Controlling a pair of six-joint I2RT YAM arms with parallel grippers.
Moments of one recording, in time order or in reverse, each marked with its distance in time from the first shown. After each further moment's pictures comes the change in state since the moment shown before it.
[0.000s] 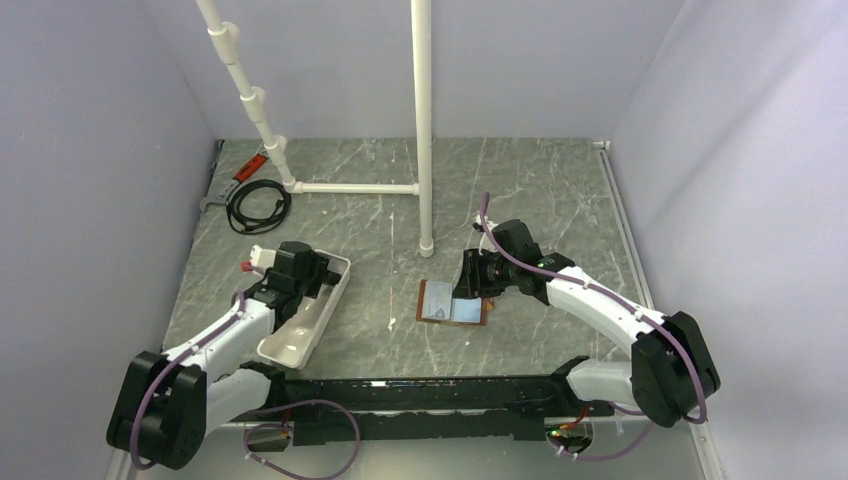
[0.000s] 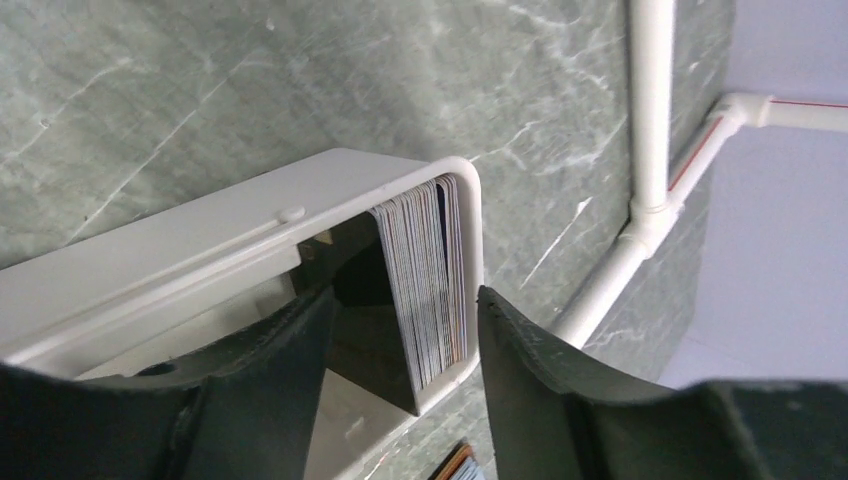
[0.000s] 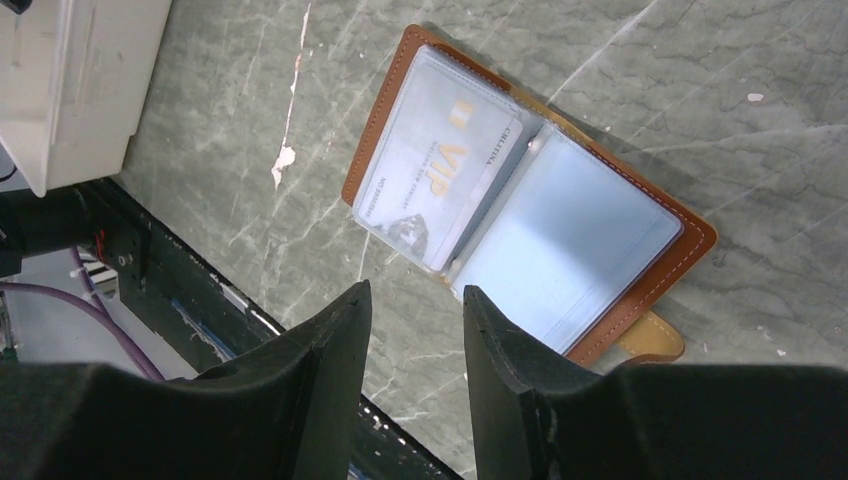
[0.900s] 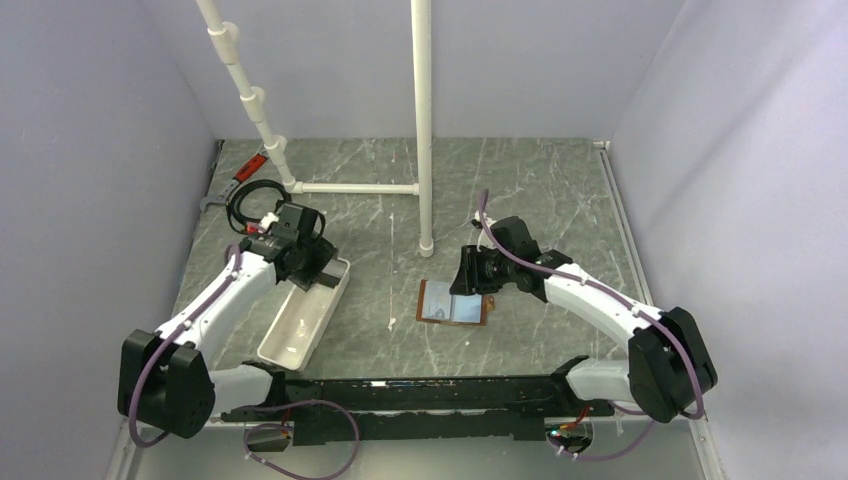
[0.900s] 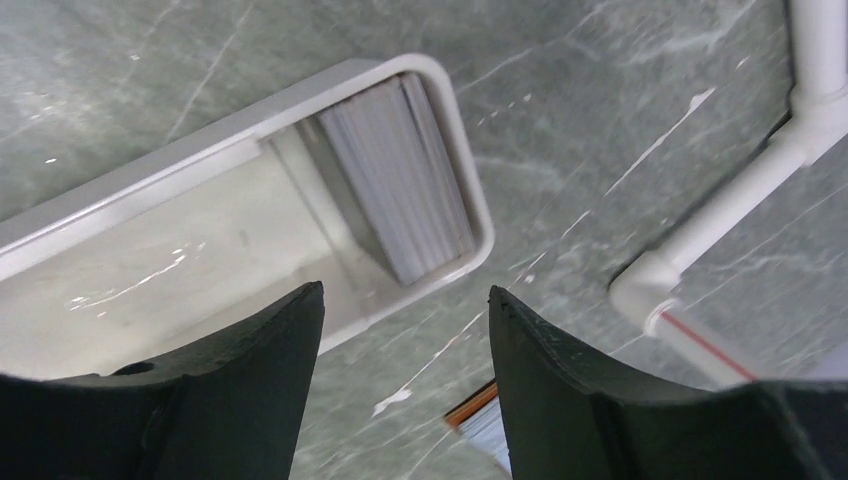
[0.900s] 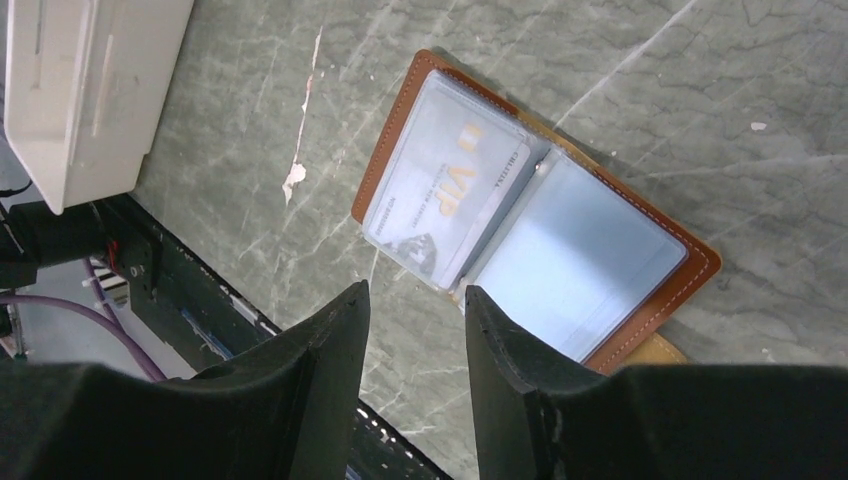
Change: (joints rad) left arm -0.009 0.108 0.452 -0.653 0.107 0.238; right arm 0.000 0.035 0.023 0.027 -0.006 0.013
